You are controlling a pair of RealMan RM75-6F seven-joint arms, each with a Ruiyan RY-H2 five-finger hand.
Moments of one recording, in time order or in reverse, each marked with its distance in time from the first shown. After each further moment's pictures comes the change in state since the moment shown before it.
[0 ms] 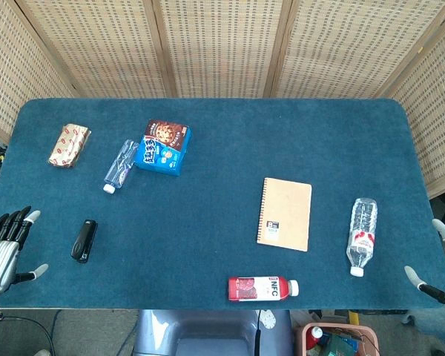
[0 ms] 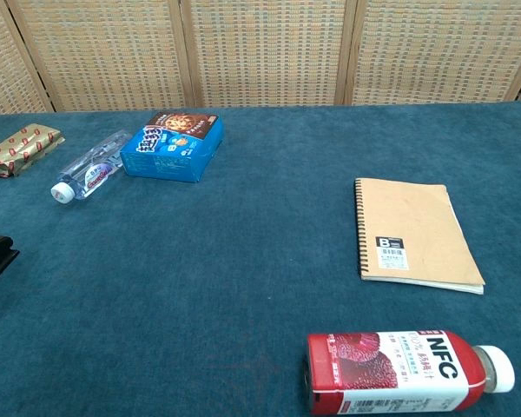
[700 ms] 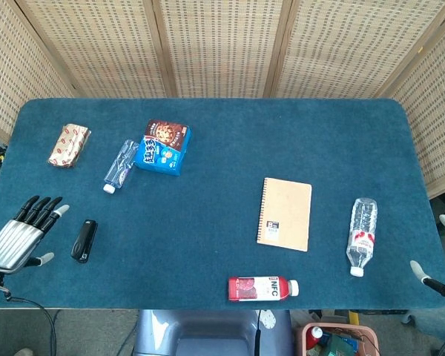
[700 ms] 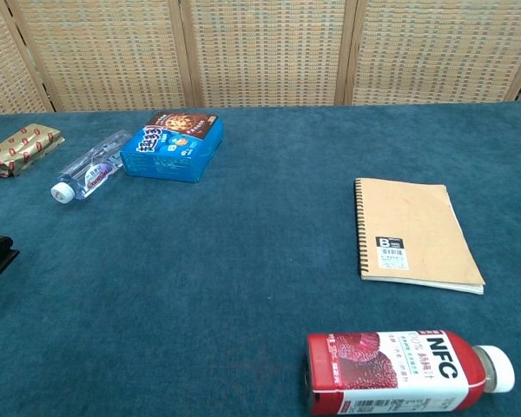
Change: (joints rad) left arm -0.189 -0.018 0.042 0.409 0.295 -0.088 -0.132; right arm 0.017 -0.027 0.040 0.004 0.100 -0.034 -0.084
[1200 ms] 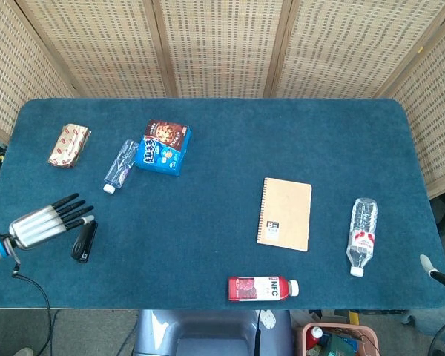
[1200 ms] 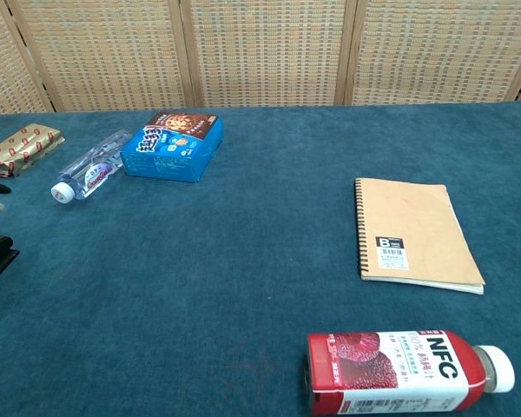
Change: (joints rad) left arm -0.250 -0.366 0.212 1.043 0.370 0.148 -0.358; right arm 0.018 -0.040 0.047 0.016 0.106 -0.025 -0.105
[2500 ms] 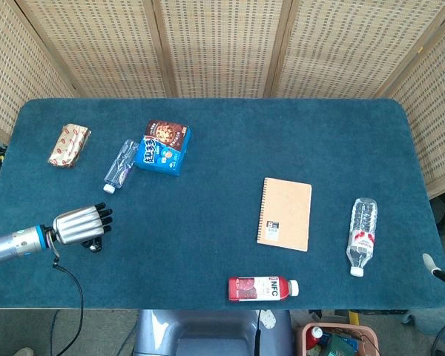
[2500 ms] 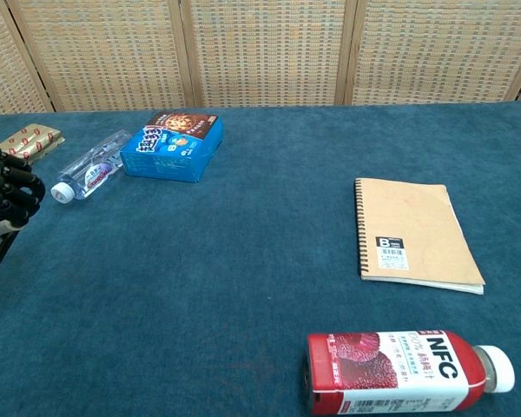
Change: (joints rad) left arm -0.131 -0.107 0.103 0.052 -0.087 0.104 0.016; right arm 0.000 0.007 0.012 0.015 0.027 -0.025 0.045
